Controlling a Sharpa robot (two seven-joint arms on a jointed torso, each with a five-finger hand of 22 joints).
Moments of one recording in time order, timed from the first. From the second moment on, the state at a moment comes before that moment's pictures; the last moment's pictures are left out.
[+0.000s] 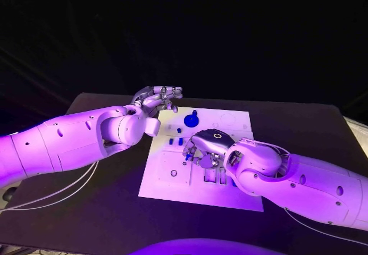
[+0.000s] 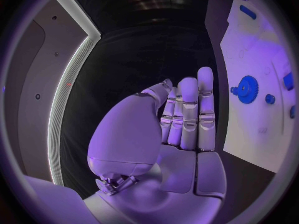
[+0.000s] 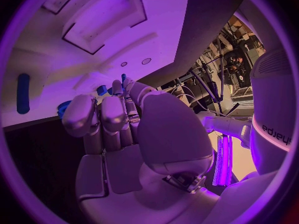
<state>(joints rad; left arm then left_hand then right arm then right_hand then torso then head) 1.21 -0.83 -0.02 1.47 0.08 -0.33 0.32 1.40 -0.08 0.39 0.07 0.07 1.02 0.18 0.14 0.07 1.09 0.10 0.31 0.13 1.22 0.01 0.97 0.56 0.17 1.21 0.11 0.51 0.95 1.08 -0.59 -0.03 1.62 -1.73 -0.22 -0.16 1.42 -0.05 0.48 0.03 0.06 1.13 0.12 0.08 0.18 1.22 0.06 0.10 0.10 1.46 -0.02 1.09 1.00 0.12 1.36 0.08 1.23 0.99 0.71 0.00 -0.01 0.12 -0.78</state>
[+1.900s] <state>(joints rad) 1.21 -0.83 -0.02 1.47 0.08 -0.32 0.32 1.40 -0.08 0.38 0.07 0.07 1.01 0.18 0.14 0.07 1.08 0.10 0.31 0.13 1.21 0.02 0.97 0.56 0.17 1.21 0.11 0.50 0.95 1.06 -0.59 -0.05 1.62 -1.84 -0.24 -0.20 1.32 -0.09 0.34 0.06 0.07 0.95 0.15 0.07 0.14 0.97 0.11 0.13 0.07 1.40 0.02 0.94 0.80 0.15 1.21 0.12 1.02 0.69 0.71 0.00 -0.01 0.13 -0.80</state>
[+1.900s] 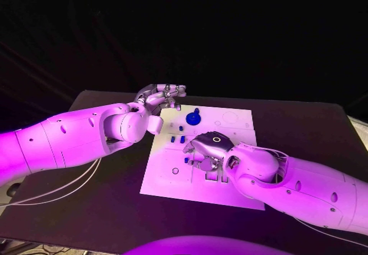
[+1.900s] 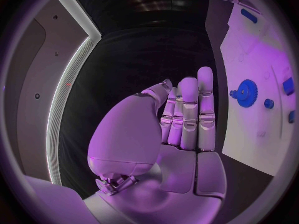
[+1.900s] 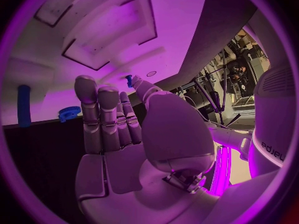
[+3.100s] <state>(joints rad) 1.21 -0.83 -0.02 1.46 0.08 -0.31 0.31 1.40 -0.08 0.38 0.07 0.07 1.01 0.18 0.14 0.07 1.08 0.10 0.32 0.13 1.21 0.02 0.97 0.56 0.17 1.22 0.12 0.50 0.95 1.15 -0.81 -0.02 1.68 -1.81 -0.15 -0.25 1.38 -0.08 0.30 0.04 0.07 0.96 0.12 0.06 0.11 0.95 0.09 0.23 0.07 1.45 0.01 1.01 0.83 0.15 1.28 0.11 1.09 0.81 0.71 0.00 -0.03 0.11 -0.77</state>
